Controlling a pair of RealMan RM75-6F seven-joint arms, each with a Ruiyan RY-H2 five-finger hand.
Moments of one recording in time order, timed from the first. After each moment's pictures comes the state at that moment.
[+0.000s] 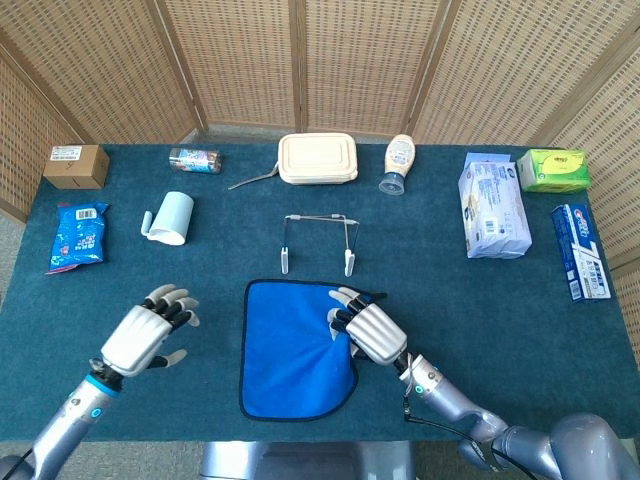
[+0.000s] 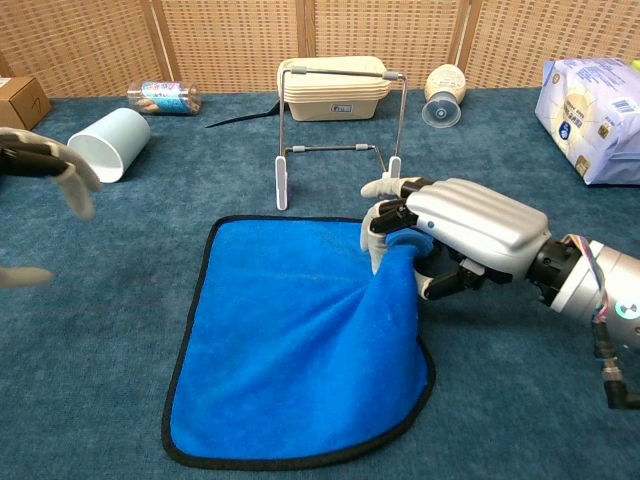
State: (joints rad) left arm -0.35 -1.35 0.00 -1.50 1.78 1.27 0.09; right arm 0.65 -1.81 -0.05 -1.05 -1.73 1.26 0.16
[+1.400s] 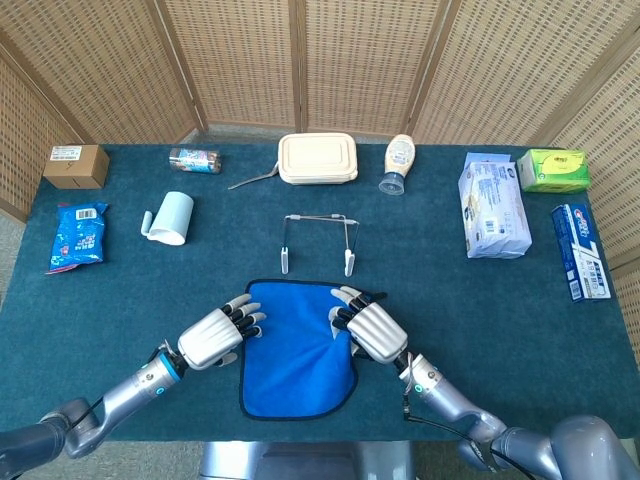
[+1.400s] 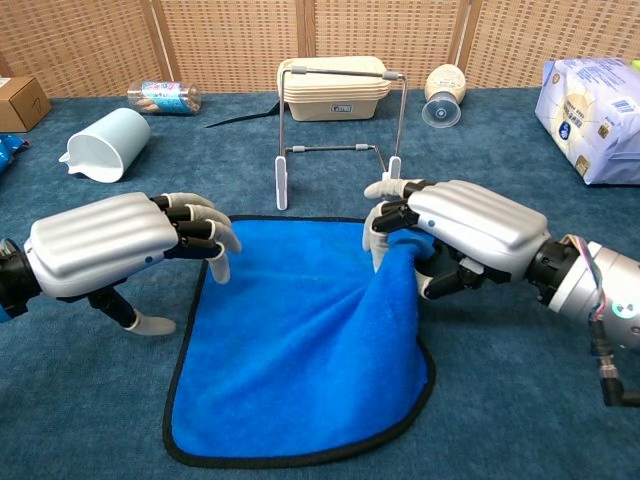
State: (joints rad) left arm -0.59 -1.67 0.10 -1.05 1.90 1.23 -0.01; right arm 0.64 -1.81 -0.03 -1.06 -1.71 1.25 0.16
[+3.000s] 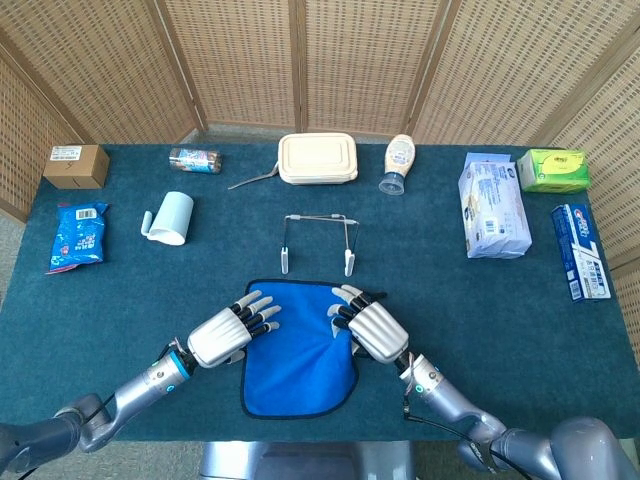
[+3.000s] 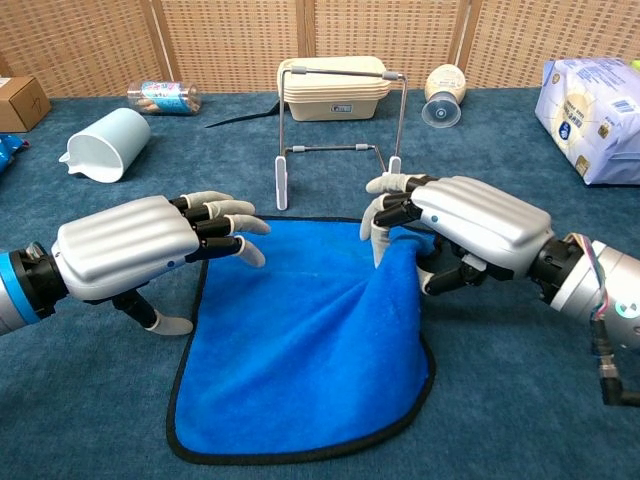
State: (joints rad) left arm -0.63 -1.74 0.13 -0.97 1.86 1.25 0.00; right arm 0.63 -1.82 -0.03 -1.05 -1.72 1.27 0.17
